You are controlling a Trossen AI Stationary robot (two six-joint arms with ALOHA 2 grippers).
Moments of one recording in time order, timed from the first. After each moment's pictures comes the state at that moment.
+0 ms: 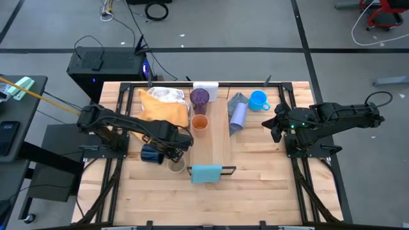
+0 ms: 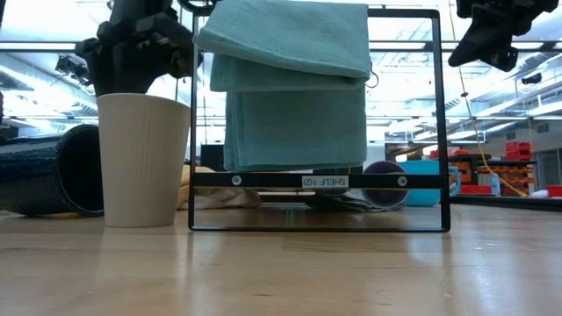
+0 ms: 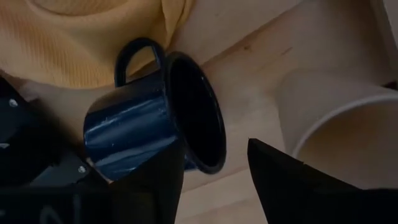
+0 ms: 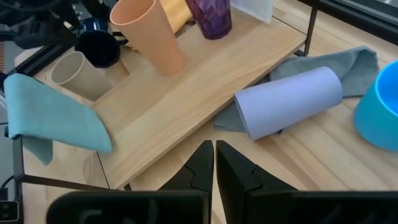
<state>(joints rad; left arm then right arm) -0.16 1.67 1.33 -1.34 0.03 -1.14 0.15 0.62 0.79 -0.90 0.34 0.72</state>
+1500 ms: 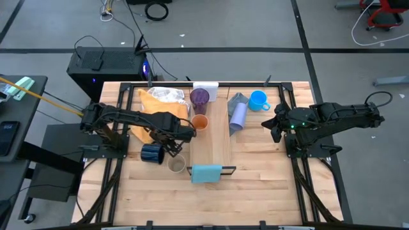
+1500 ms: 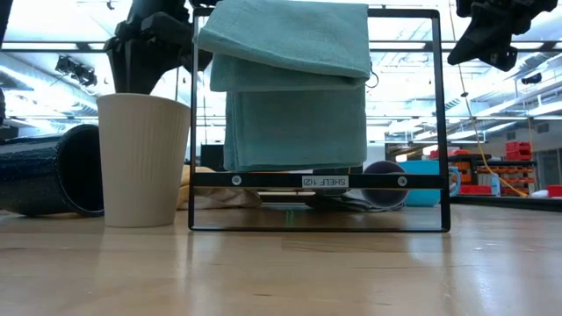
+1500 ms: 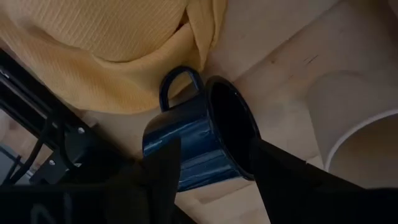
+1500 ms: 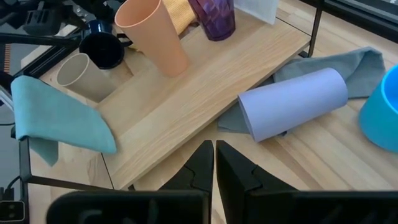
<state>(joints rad) -0.07 1.71 1.44 -1.49 -0.04 -0.90 0.15 0.62 0.79 -0.89 0.33 0.72</state>
